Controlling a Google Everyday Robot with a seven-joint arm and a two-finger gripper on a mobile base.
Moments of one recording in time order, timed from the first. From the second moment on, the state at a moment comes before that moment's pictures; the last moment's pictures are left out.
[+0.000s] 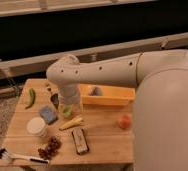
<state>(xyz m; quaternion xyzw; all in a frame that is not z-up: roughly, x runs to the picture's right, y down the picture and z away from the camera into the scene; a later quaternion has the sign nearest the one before) -0.107 0.099 0.704 -0.26 0.23 0.64 0.68</state>
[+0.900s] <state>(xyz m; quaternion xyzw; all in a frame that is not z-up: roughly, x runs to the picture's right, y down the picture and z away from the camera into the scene) -0.105 0.130 0.765 -0.24 0.25 0.67 0.66</state>
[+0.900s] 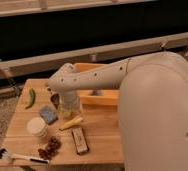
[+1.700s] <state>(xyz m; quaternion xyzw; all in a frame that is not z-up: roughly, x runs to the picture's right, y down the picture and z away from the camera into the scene) -0.092 0.153 0.814 -0.20 0.28 0.72 0.60</state>
